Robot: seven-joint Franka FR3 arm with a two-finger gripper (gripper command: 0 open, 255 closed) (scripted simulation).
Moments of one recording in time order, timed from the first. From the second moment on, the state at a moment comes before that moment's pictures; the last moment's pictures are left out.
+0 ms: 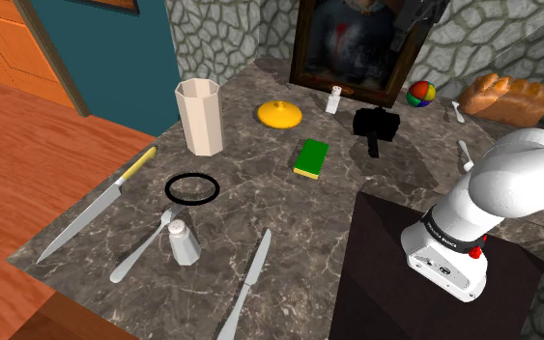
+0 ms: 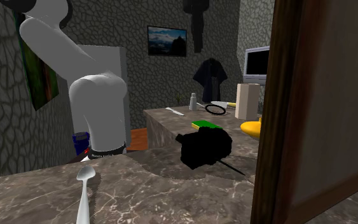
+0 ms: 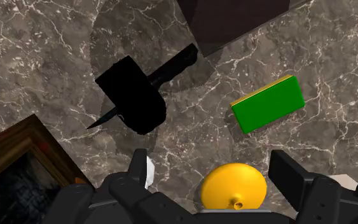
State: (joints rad) arm 0.02 -0.81 -0.05 -2.32 -0.04 1.59 0.00
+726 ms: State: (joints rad) arm -0.10 -0.62 -0.01 -2.47 0.00 1.73 0.33
